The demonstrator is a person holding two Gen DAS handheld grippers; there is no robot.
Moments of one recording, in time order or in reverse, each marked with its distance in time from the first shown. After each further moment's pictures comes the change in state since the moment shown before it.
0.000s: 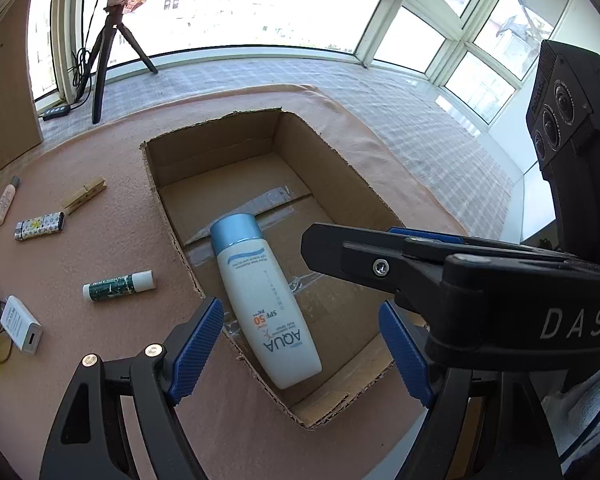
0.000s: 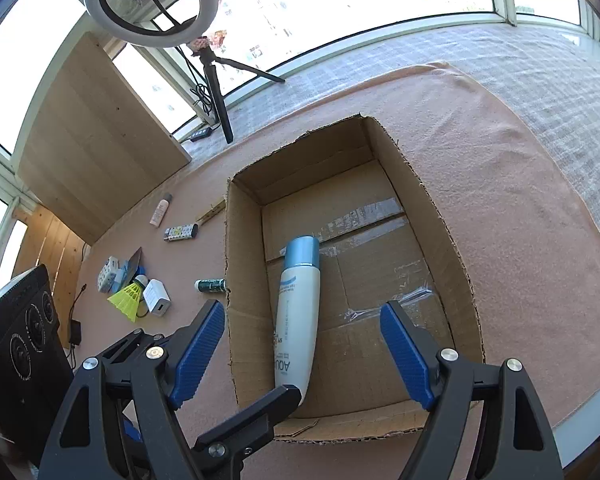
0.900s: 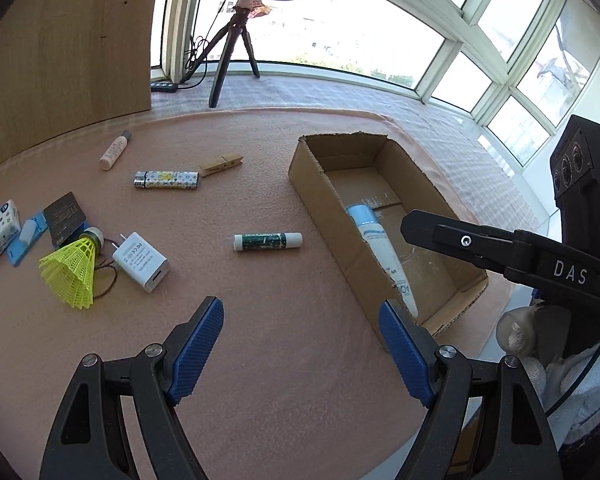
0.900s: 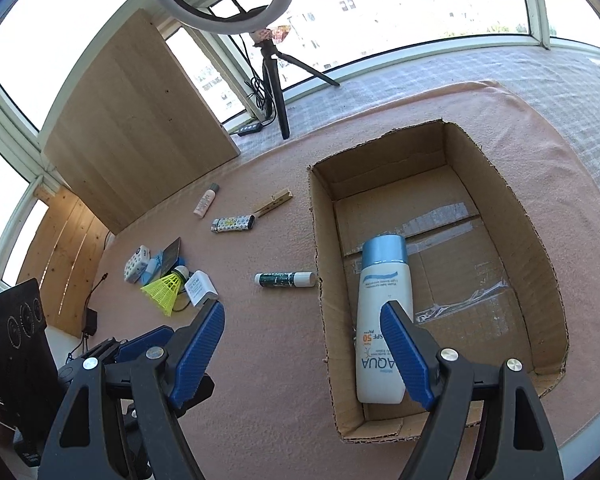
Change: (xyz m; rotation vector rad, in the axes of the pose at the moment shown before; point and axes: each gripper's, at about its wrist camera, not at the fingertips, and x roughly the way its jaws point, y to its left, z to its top) left arm -0.092 0.115 -0.056 -0.156 -0.075 0.108; right arm 0.010 0.070 -0.022 -0.073 -0.054 0.064
